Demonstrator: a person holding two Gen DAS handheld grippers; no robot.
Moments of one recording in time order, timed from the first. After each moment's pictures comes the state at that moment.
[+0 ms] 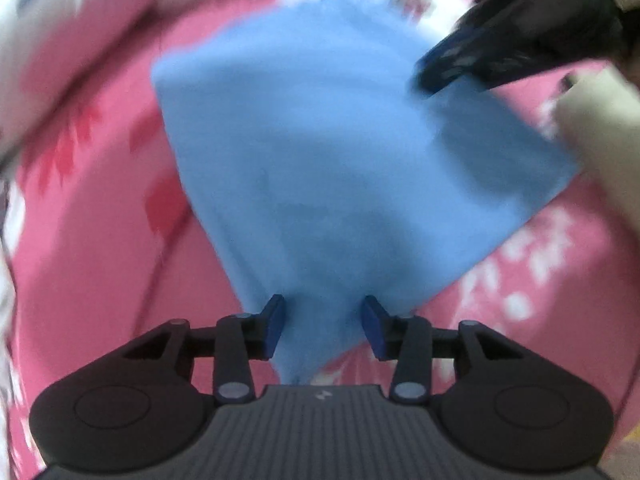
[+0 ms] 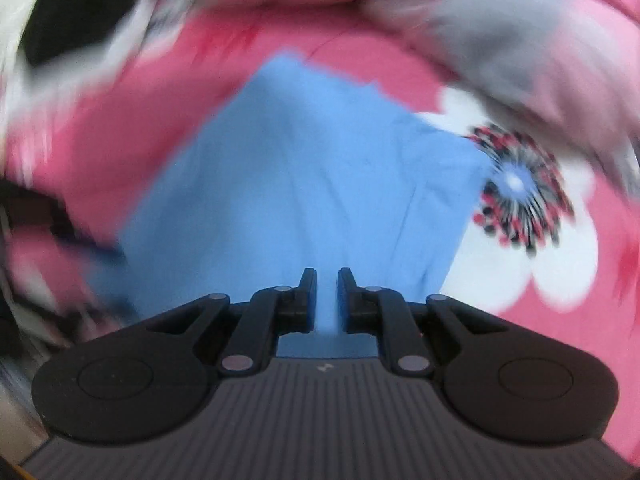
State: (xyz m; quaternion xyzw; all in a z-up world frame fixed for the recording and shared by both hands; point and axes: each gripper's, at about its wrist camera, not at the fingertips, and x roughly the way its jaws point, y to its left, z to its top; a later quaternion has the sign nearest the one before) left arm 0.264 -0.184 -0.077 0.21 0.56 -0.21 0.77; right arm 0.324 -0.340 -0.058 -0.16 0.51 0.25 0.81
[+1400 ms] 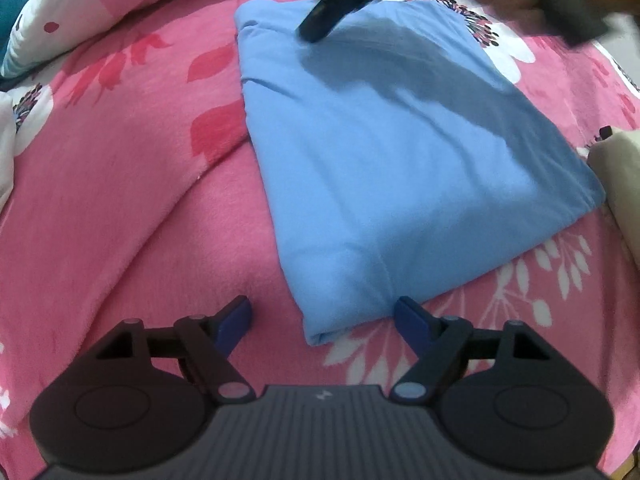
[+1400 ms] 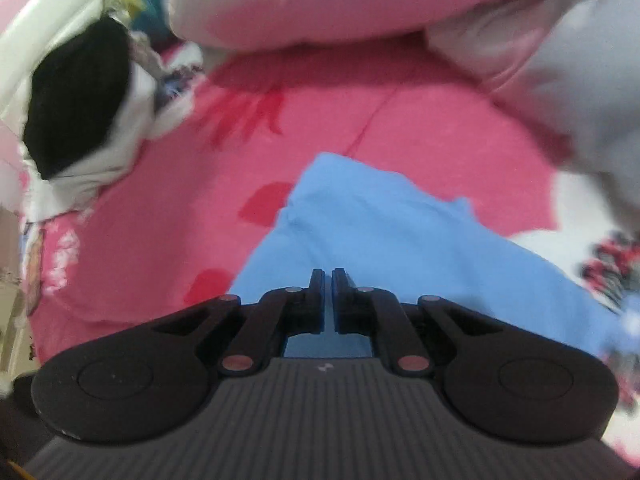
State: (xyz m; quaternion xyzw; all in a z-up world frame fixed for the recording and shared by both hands) left arm 0.251 -0.137 -0.091 0.11 0.57 -0.17 0.80; right arm 0.464 -0.286 -0.059 -0.01 0.53 0.31 0.79
